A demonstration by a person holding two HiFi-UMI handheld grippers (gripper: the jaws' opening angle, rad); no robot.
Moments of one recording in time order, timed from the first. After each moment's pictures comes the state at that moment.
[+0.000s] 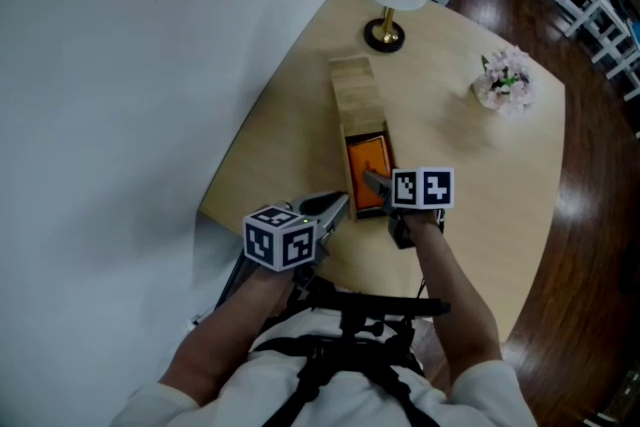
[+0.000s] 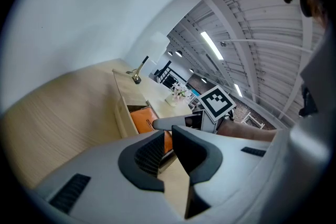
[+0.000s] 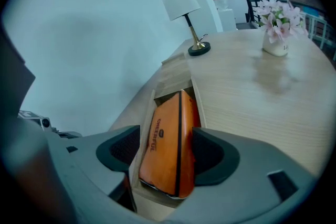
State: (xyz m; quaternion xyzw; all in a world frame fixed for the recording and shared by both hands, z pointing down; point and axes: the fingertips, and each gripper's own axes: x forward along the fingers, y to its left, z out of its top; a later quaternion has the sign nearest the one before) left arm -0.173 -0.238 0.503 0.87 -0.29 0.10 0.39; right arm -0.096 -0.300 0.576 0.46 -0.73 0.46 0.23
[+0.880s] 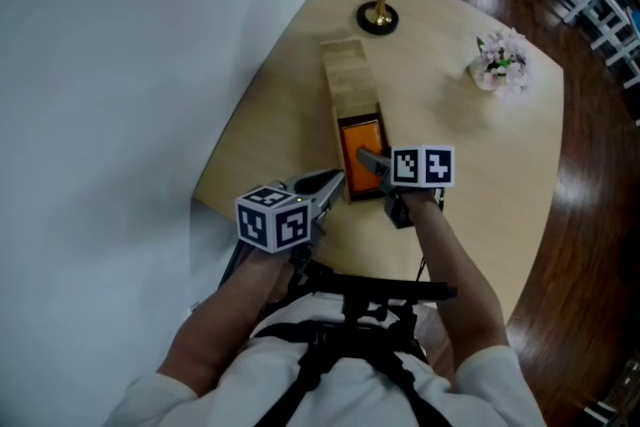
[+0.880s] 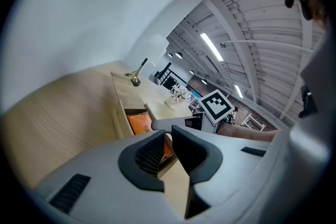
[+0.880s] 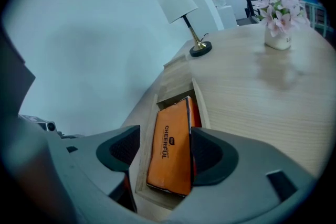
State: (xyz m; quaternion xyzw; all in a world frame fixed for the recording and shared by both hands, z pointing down) left arm -0.166 -0.243 0.495 0.87 -0.30 0.09 0.39; right arm -0.096 -0.305 0.569 0.44 -0.74 0.48 0.19
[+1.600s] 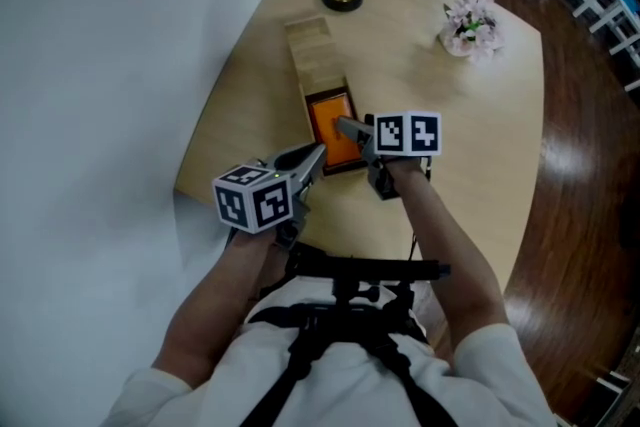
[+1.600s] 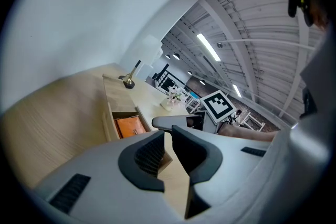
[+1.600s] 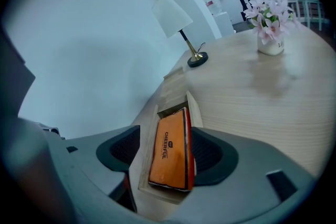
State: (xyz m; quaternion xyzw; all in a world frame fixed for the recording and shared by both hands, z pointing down) left arm -0.140 -0.238 0.479 0.87 -0.30 0.09 0.38; right arm -0.071 -0.304 0.544 0.45 -0.75 0.47 0.15
